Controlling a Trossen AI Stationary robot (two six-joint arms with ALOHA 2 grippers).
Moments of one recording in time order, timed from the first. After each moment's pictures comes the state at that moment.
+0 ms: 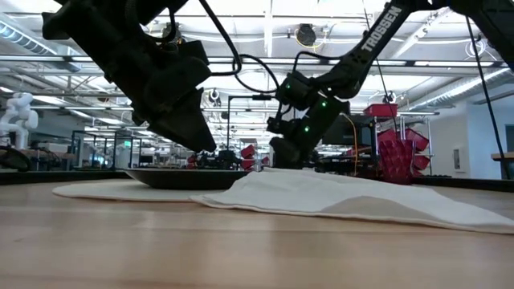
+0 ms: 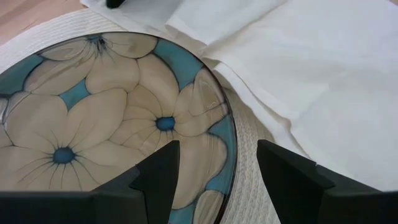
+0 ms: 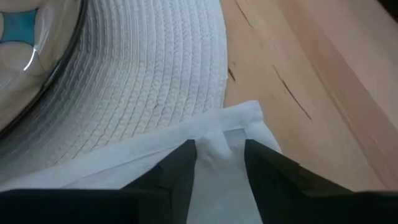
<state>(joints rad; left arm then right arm) -0.30 1.61 0.79 -0.14 -0.58 -0.67 -0.44 1.99 1.12 -0.01 0.00 -0.02</state>
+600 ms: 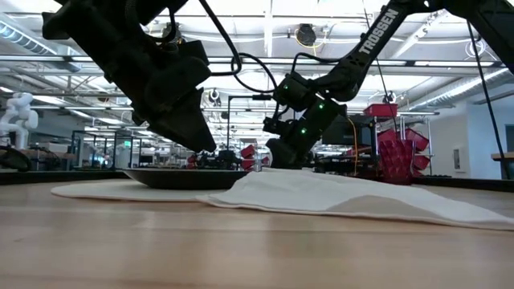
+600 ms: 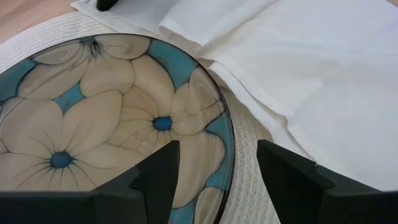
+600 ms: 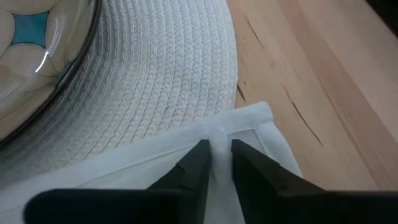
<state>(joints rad) -0.30 1.61 0.79 -0.14 -0.58 -0.67 -0.44 2.02 1.13 0.04 -0.01 -0.06</state>
